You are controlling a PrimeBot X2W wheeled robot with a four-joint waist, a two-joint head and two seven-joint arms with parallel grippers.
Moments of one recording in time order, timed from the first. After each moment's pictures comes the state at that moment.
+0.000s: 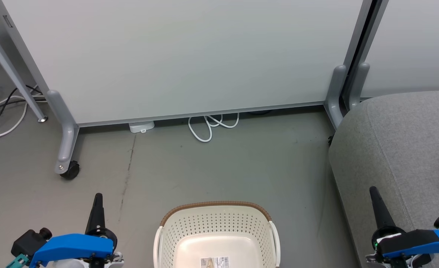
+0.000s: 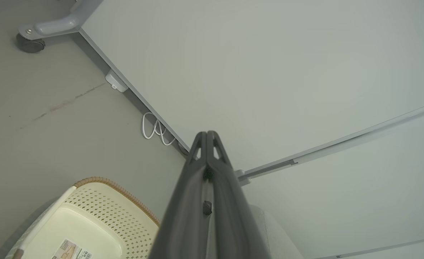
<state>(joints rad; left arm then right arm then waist) -0.07 0.05 0.03 0.34 -1.08 -0.13 -0.03 -0.03 -0.05 -0.09 0.23 1.04 0.13 0.02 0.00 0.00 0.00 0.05</state>
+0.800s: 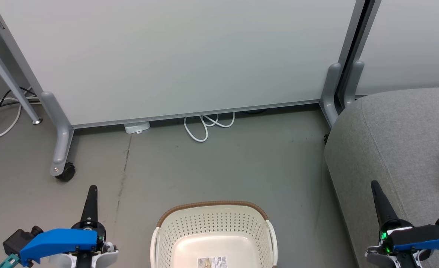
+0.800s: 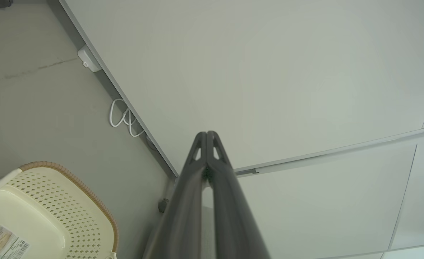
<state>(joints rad) -0.08 0.05 0.06 0.30 -1.30 -0.13 0.03 -0.06 -0.05 -0.10 0.24 1.28 0.13 0.06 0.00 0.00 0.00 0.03</state>
